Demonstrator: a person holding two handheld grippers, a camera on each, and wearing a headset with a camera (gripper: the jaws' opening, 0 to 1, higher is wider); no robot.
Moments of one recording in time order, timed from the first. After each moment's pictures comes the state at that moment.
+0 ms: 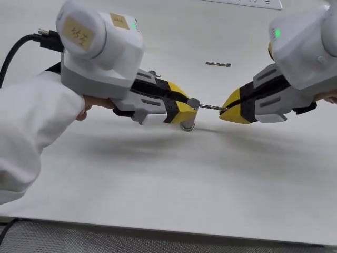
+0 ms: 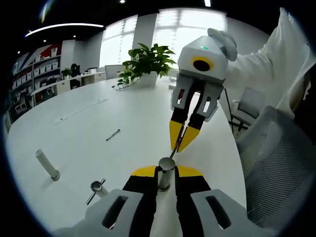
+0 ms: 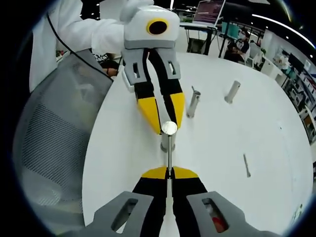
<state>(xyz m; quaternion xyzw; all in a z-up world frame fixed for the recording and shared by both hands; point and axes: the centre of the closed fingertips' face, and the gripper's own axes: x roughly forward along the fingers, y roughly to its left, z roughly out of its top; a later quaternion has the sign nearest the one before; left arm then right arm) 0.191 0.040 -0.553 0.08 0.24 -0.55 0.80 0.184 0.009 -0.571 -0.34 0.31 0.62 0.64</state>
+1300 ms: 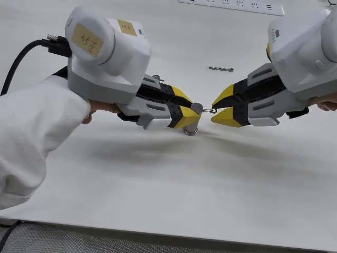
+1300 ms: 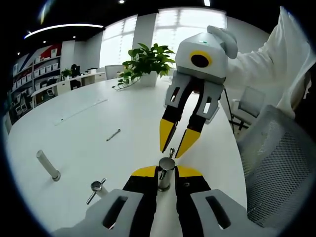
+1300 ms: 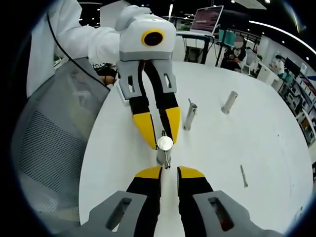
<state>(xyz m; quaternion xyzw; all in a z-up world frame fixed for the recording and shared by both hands) 0.192 0.044 -0.555 0.08 0.23 -0.55 0.80 0.189 0.026 -0.563 -0.32 0.28 0.62 0.66</state>
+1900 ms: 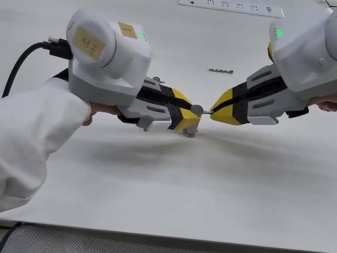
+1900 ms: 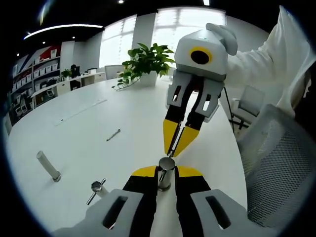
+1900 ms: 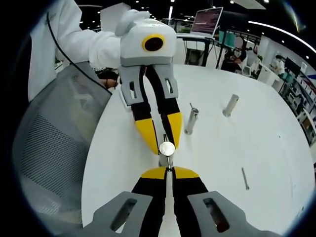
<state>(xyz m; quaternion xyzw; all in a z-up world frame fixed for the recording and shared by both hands) 0.194 0.047 -0.555 0.09 0.23 -0.55 0.80 0.192 0.033 -0.561 -0.31 0.28 0.63 0.66</state>
